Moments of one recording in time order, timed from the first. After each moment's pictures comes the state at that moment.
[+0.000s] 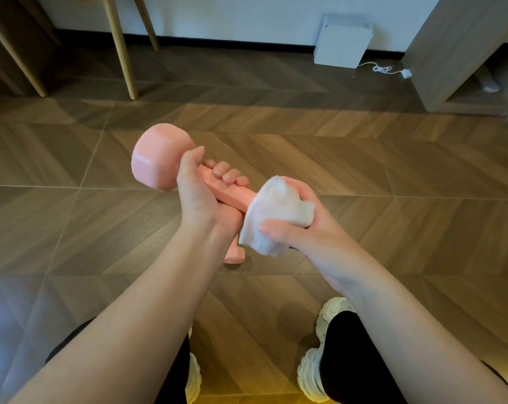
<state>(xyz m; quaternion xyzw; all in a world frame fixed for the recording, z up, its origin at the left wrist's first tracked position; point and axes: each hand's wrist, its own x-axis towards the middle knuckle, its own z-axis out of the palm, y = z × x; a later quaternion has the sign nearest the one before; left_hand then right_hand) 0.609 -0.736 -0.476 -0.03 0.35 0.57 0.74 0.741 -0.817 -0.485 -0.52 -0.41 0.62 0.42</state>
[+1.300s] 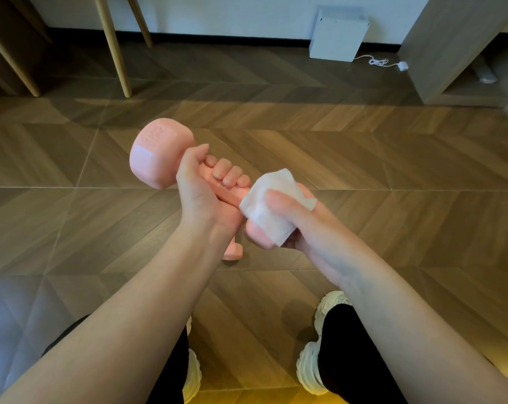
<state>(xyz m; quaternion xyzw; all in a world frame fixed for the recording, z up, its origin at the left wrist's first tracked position) 0.618 -0.742 -0.474 0.00 0.35 0.56 0.75 0.743 -0.819 -0.479 -0.53 -0.36 0.65 0.41</state>
